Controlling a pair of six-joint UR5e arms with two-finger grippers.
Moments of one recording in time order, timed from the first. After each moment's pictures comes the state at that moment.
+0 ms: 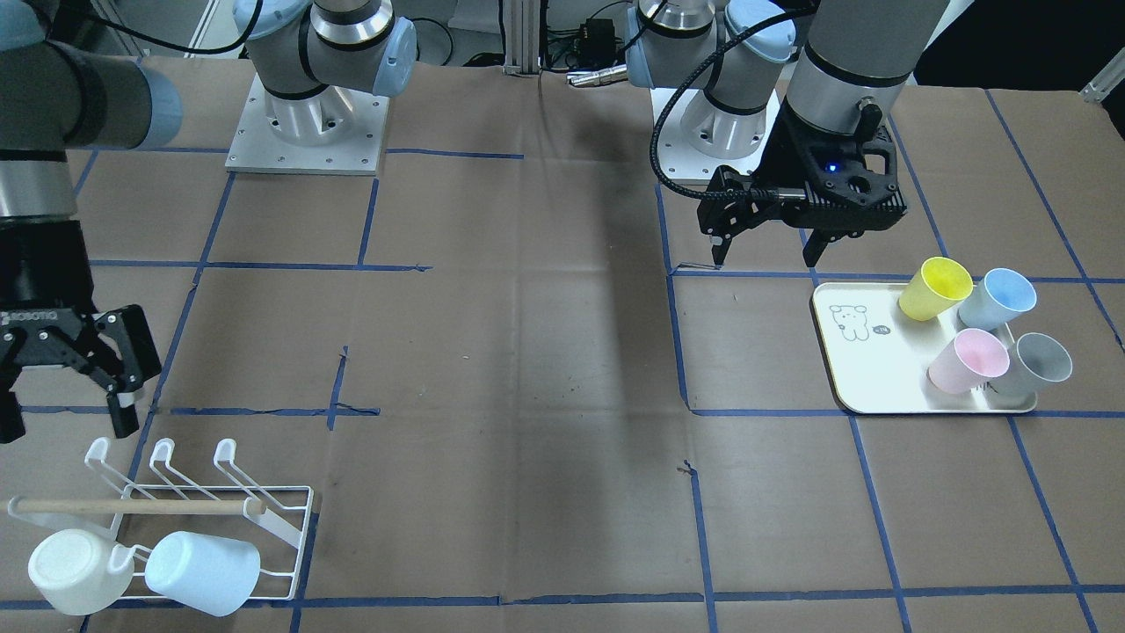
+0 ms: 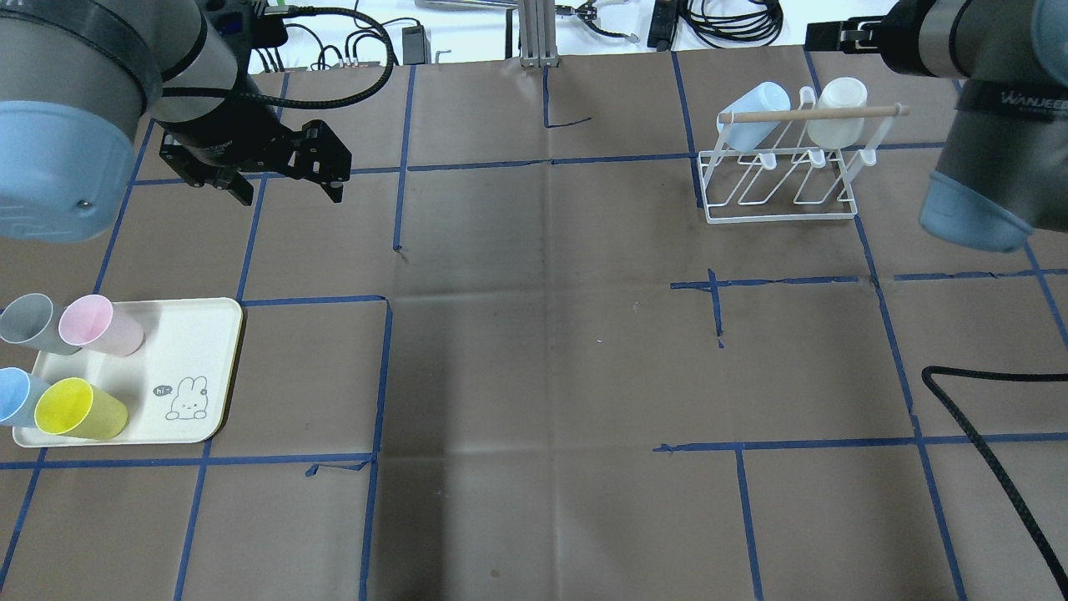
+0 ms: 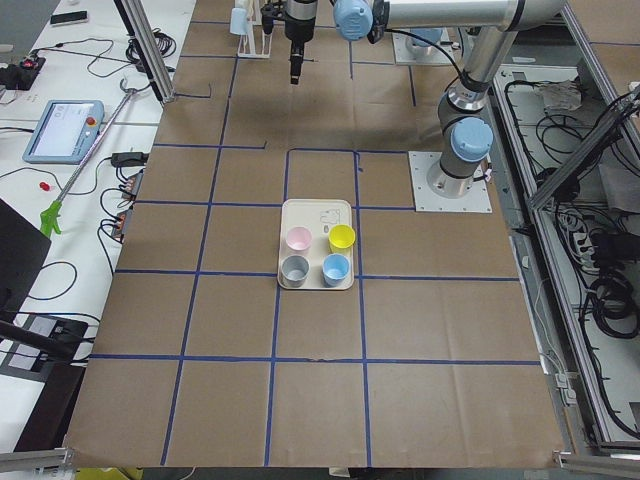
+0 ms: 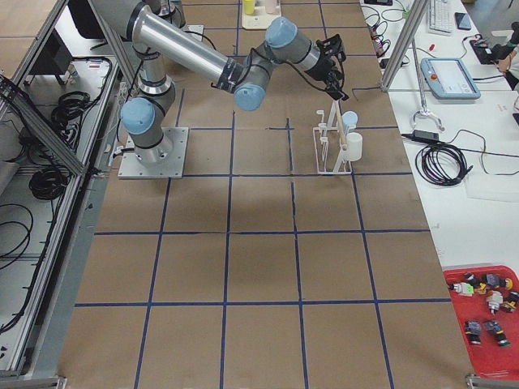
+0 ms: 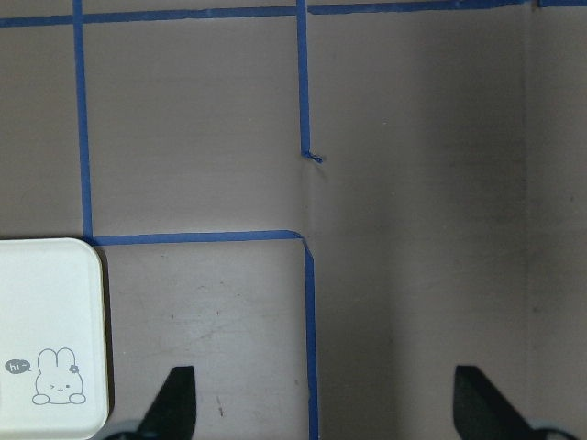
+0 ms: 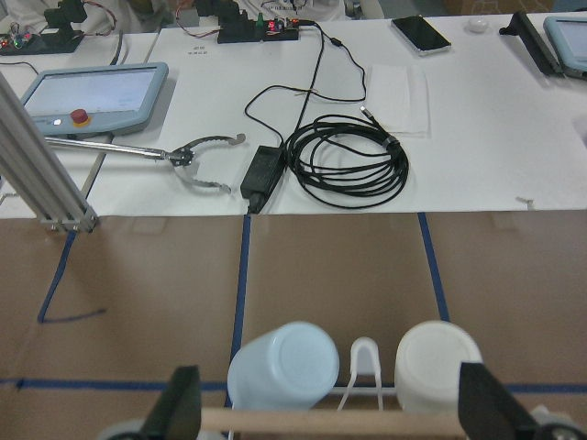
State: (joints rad) left arm -1.57 -1.56 -1.64 -1.39 1.57 0.01; right arm 1.34 -1.46 1.86 -2.72 -1.34 -0.15
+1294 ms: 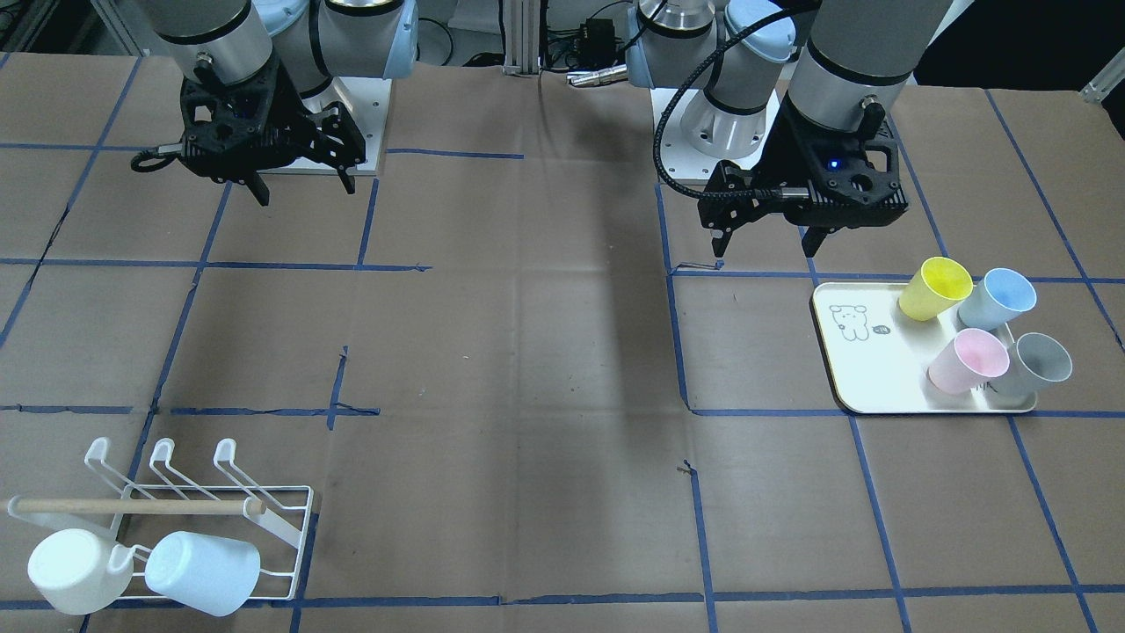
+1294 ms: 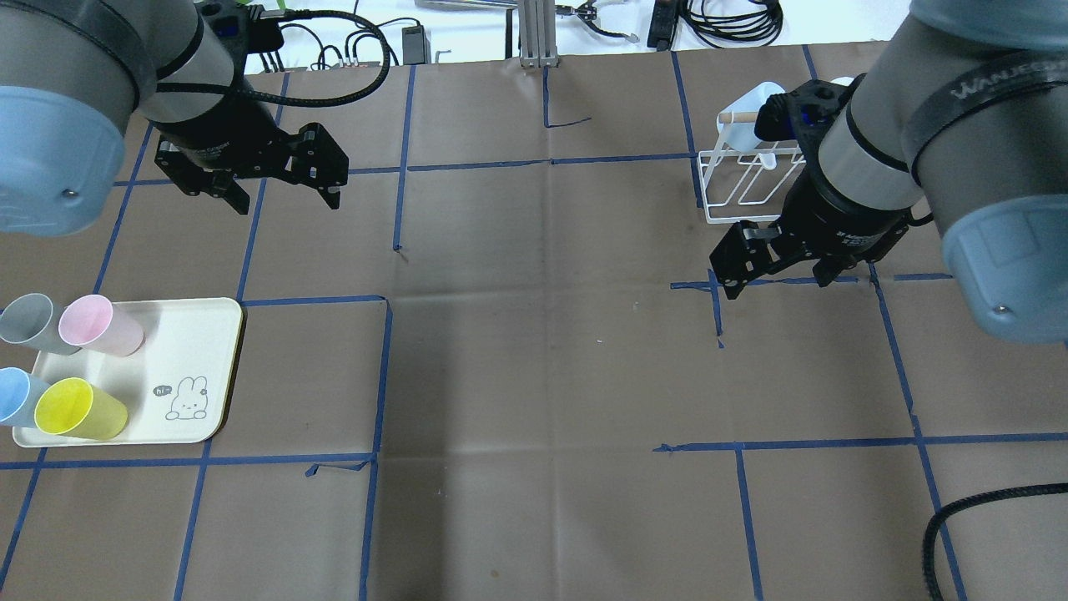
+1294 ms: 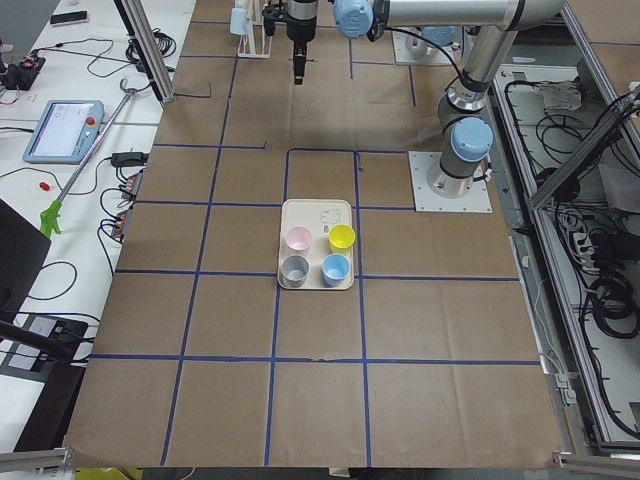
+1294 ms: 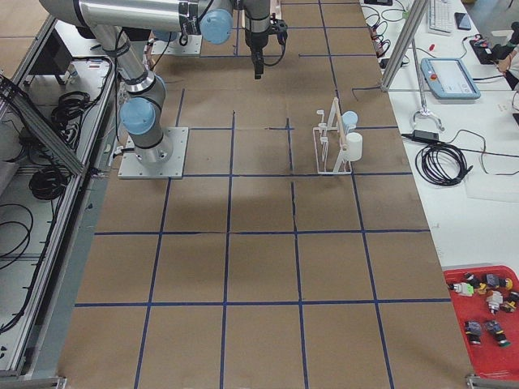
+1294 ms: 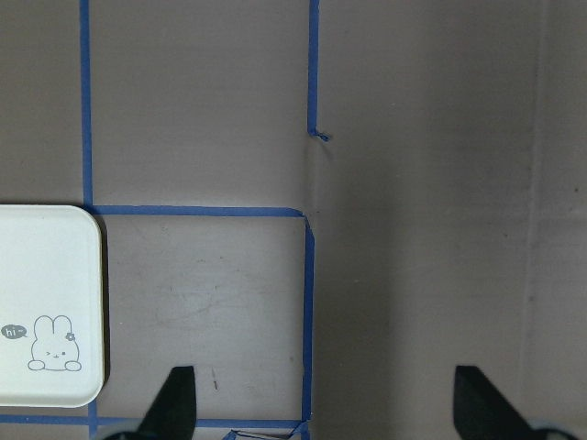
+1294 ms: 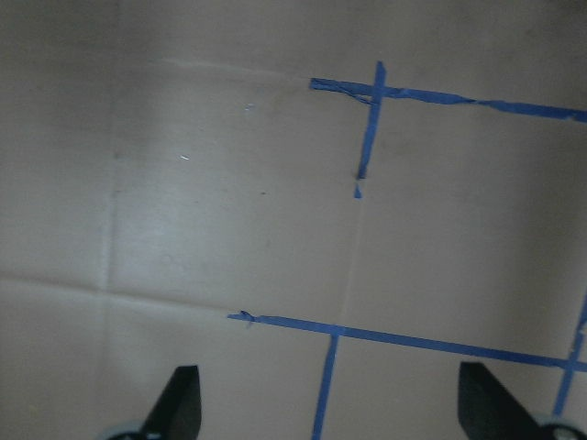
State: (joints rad) left arm -1.56 -1.56 -1.63 -1.45 1.57 -0.01; right arm 1.58 -1.75 1.83 -1.65 -1.55 -0.14
